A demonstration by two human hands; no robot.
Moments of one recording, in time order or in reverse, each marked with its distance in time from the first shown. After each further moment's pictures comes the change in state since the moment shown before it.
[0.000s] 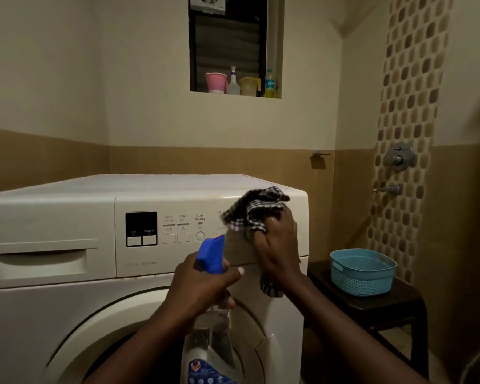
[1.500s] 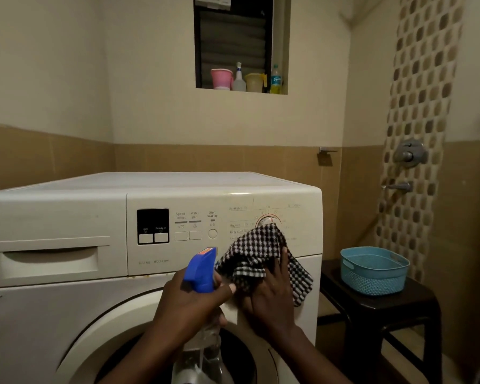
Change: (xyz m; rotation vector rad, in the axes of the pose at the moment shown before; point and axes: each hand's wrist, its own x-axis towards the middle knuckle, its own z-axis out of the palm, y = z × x) left_hand -0.014 -0.024 -0.027 -0.042 0.086 -0.029; right_hand -0.081 0.040 0.064 -0.325 0.124 -0.436
